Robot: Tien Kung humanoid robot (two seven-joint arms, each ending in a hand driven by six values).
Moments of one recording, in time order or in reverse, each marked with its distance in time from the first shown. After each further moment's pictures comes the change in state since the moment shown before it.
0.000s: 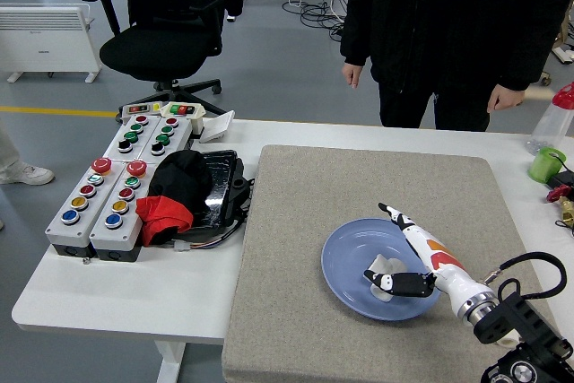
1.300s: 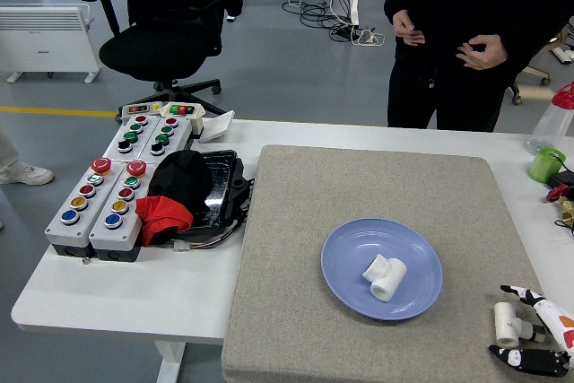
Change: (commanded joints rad) left arm 0.000 0.001 -0.032 -0.003 0.052 -0.007 0.012; right arm -0.411 -0.251 0.248 0.105 -0.052 0.037 0.020
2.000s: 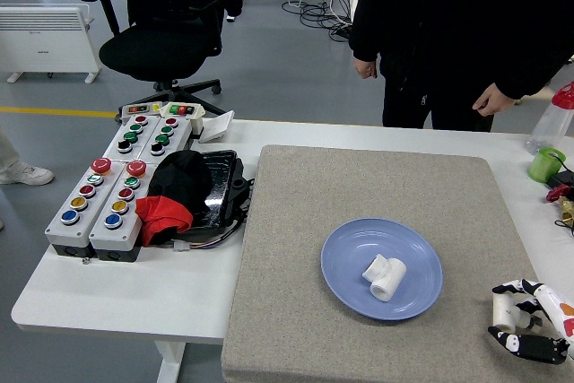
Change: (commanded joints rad) left arm 0.014 -0.005 0.001 -0.003 0.008 -0.007 0.004; right arm 0.045 0.008 -0.027 0.005 0.046 -0.063 0.047
